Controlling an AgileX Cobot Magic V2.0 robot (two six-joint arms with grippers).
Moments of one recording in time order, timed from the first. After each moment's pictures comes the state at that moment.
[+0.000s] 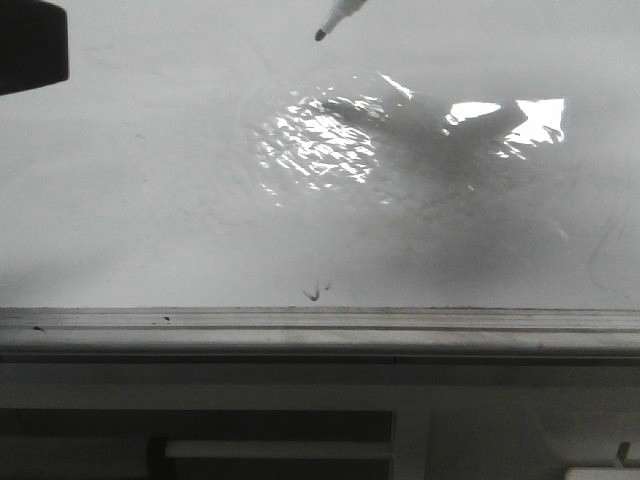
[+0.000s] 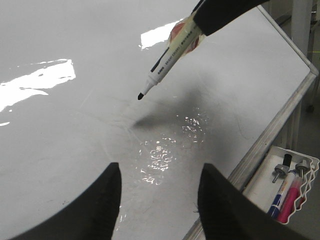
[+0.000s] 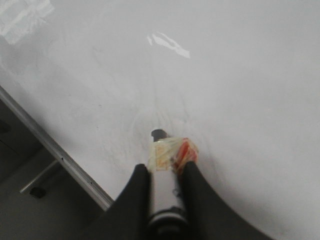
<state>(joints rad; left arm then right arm) -0.85 0.75 -0.26 0.24 -0.34 -0.06 0.61 1.04 -1.02 0.09 0.59 -0.03</state>
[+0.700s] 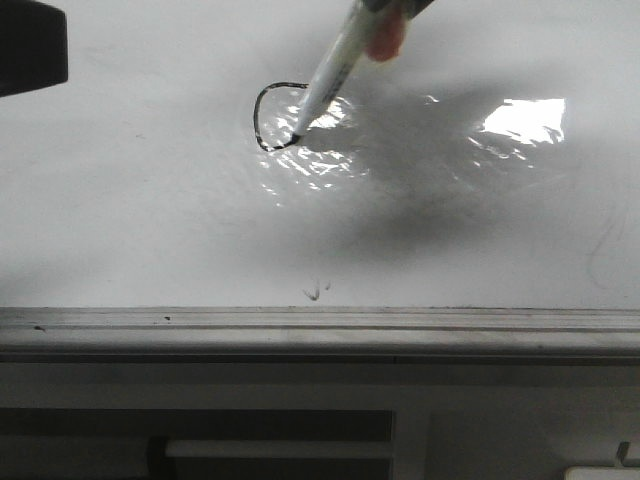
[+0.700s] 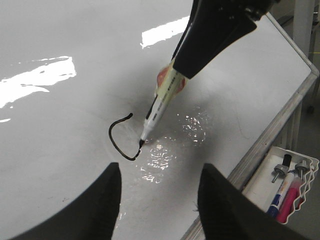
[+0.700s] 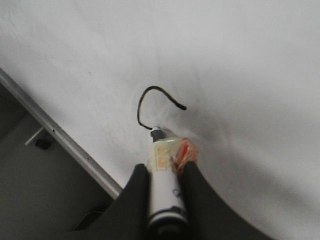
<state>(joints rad) -0.85 0.75 -0.26 0.23 -0.34 -0.06 0.60 1.23 -1.16 0.10 0.75 -0.02</state>
